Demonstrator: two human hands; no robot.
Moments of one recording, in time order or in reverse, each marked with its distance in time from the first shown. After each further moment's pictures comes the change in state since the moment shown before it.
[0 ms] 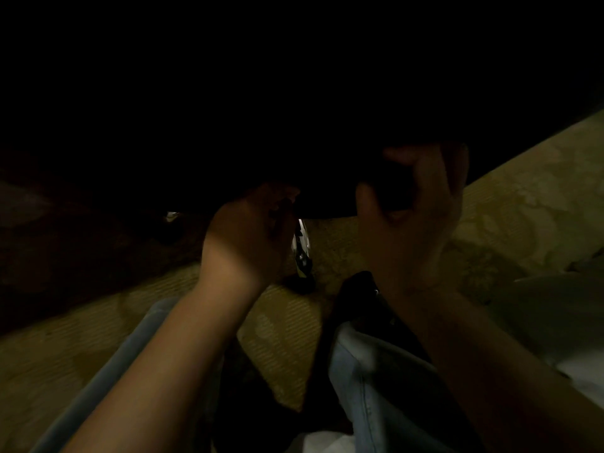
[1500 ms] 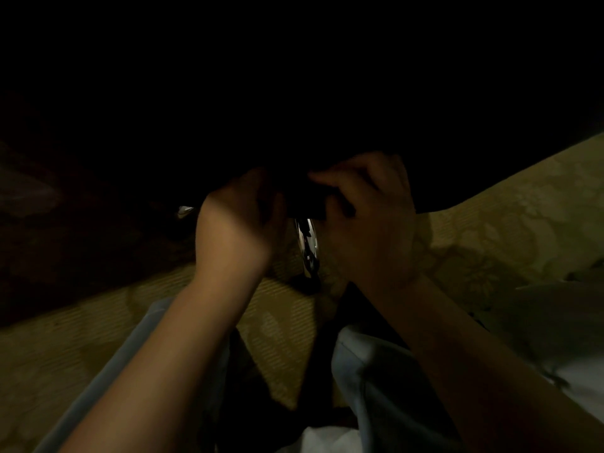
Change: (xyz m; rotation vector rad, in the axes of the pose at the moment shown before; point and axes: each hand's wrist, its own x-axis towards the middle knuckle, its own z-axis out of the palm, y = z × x) left_hand -0.004 -0.015 -0.030 -0.008 0.239 0.119; right_hand -0.011 -0.030 0.030 -0.129 -0.190 -0.240
